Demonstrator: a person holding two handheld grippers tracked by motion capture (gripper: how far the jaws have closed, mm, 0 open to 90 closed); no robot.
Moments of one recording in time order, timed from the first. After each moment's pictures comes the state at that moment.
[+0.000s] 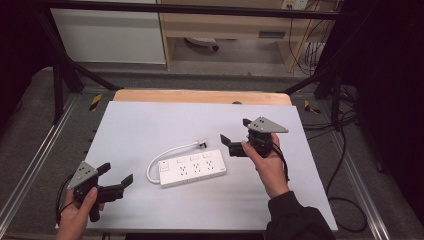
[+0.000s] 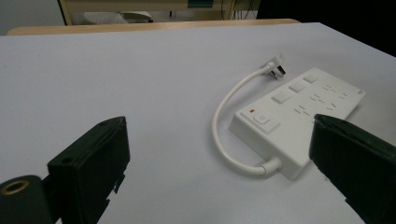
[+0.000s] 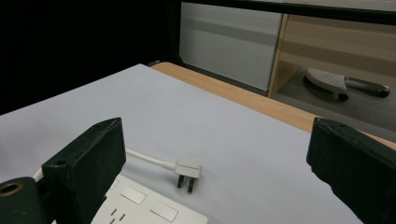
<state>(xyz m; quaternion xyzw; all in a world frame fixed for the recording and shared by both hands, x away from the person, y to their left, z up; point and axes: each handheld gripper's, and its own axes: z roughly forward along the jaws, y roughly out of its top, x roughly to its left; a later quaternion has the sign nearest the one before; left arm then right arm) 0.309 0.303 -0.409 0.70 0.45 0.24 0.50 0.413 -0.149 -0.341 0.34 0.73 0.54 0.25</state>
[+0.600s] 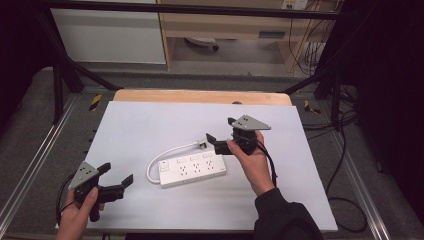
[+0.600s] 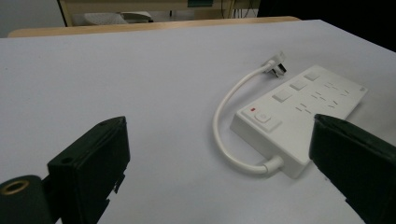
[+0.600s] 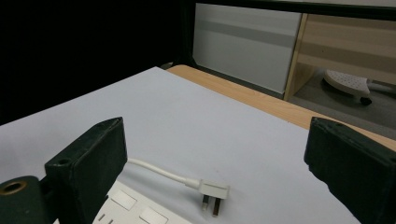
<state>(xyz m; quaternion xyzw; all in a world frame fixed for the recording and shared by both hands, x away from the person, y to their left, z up) 0.310 0.303 -0.409 0.70 0.45 0.24 0.49 0.425 -0.114 -0.349 0.33 0.73 0.56 0.23</state>
